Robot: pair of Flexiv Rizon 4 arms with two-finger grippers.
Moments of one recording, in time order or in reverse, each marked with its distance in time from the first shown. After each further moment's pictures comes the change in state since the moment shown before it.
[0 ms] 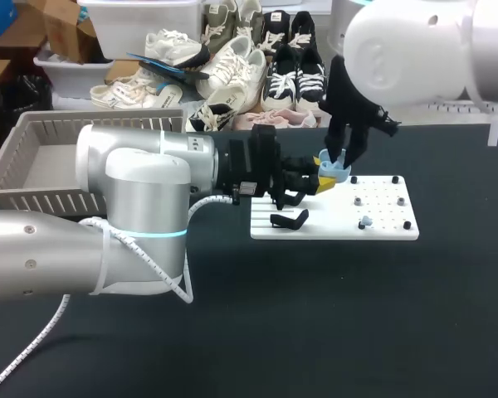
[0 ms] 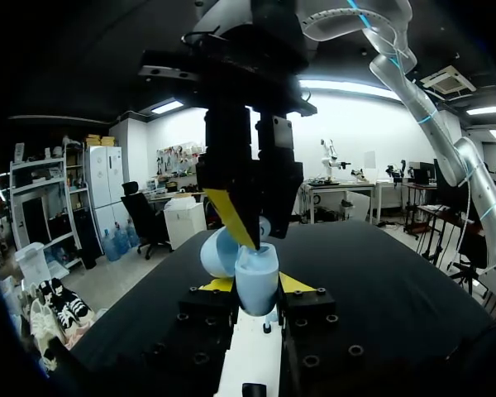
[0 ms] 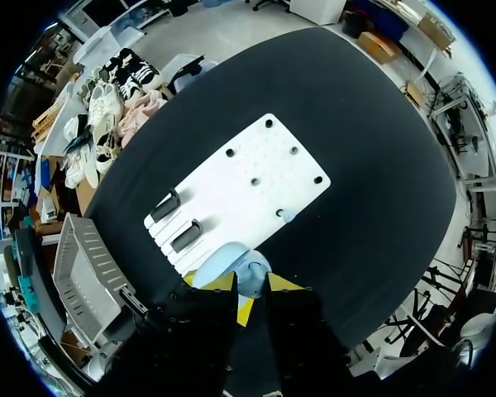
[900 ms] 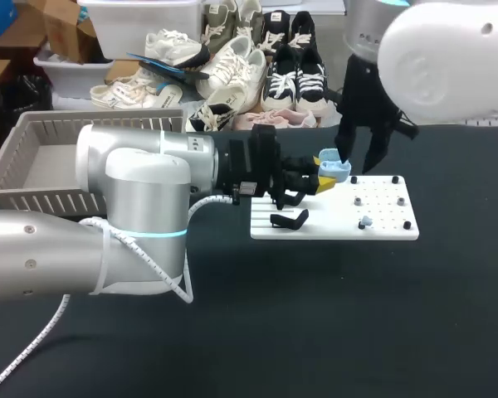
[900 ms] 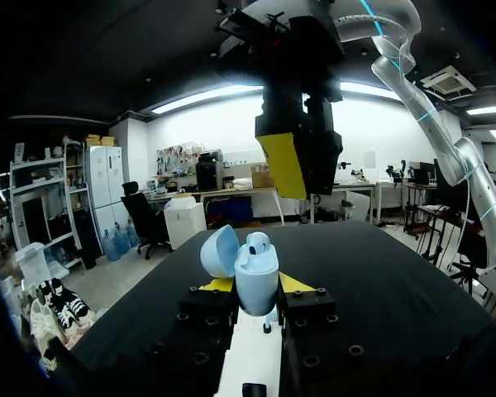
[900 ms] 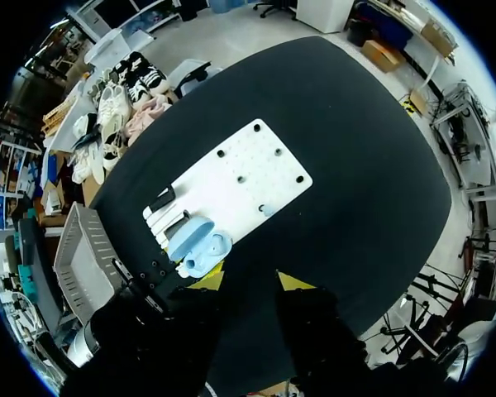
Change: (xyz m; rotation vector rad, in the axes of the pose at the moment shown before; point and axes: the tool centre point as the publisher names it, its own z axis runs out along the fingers) left arm 0.000 0.000 0.000 0.000 0.000 0.000; right arm 0.014 -0.036 -0.024 -0.019 -0.050 -0.038
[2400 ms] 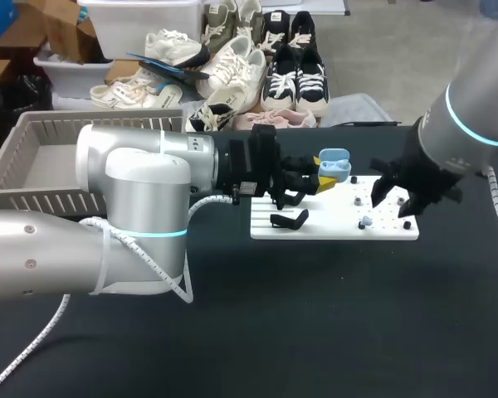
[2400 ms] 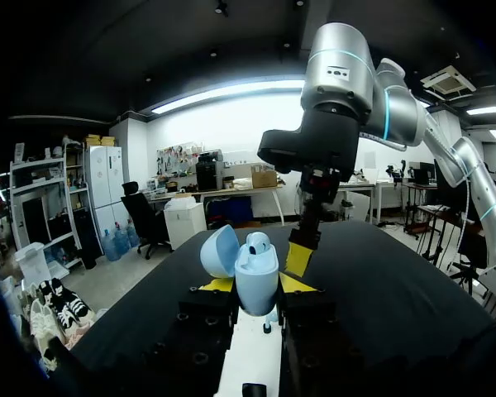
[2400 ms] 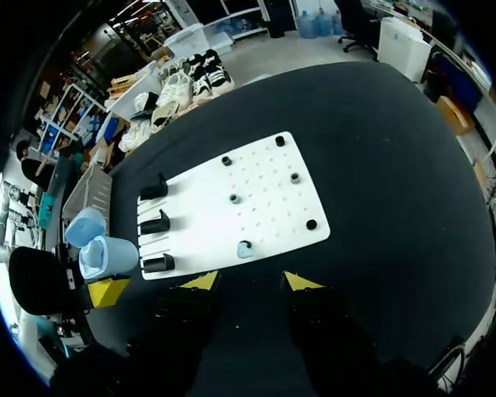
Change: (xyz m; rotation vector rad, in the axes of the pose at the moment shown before) left arm 0.000 0.000 0.000 0.000 0.000 0.000; right arm -0.035 -0.052 0.094 -0.281 -0.148 -0.349
